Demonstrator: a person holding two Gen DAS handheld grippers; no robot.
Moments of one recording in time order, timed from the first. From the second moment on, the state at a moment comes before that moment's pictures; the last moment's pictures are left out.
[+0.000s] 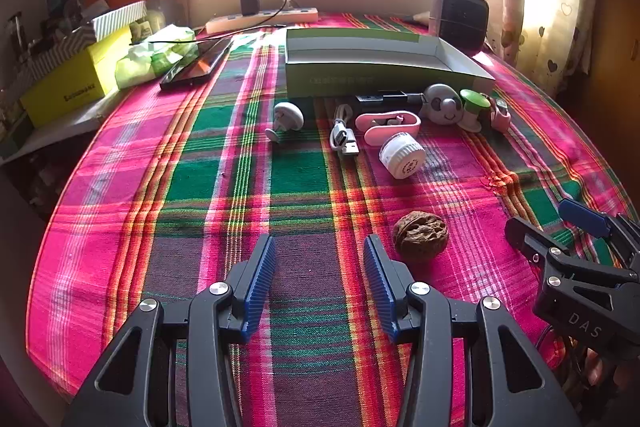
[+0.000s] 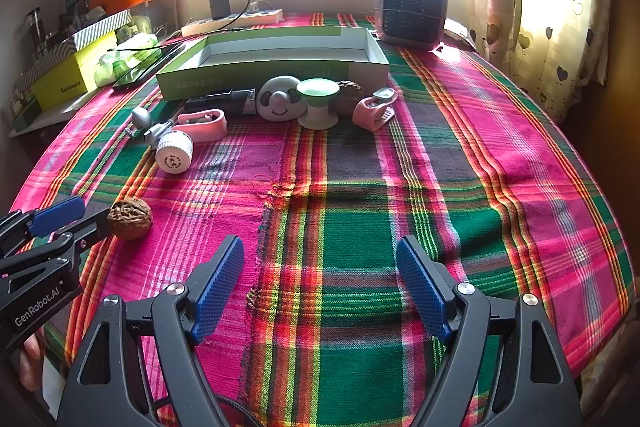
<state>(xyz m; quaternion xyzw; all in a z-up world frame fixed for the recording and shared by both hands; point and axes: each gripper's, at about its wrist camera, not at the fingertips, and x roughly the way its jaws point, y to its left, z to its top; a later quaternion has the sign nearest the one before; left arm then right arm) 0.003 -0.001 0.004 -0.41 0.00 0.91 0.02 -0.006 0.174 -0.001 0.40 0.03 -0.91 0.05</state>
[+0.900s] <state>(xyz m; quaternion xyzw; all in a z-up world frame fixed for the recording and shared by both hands) 0.013 -0.004 0.003 -0.41 0.01 0.91 0.08 -0.004 0.173 -0.001 0.40 0.03 -0.91 0.05</state>
